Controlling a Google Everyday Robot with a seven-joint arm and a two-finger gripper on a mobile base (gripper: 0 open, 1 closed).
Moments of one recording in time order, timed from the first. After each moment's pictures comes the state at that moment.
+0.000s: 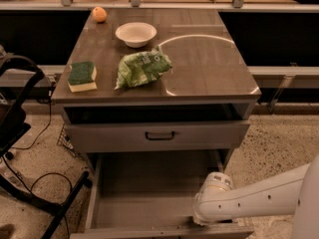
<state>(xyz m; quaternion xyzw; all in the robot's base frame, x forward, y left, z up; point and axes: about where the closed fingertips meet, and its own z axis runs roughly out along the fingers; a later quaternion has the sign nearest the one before) 0.402 -0.152 0.365 -0.66 0.75 0.00 0.06</state>
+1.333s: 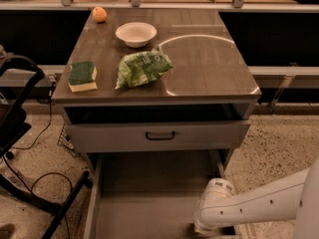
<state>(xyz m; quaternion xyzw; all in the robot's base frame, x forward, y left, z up) 0.385 -0.153 0.357 -0.65 0.75 0.01 0.05</state>
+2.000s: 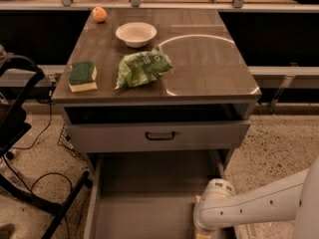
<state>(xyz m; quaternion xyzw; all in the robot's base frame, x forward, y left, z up) 0.384 -0.153 0.356 -0.66 0.75 0.01 0.05</state>
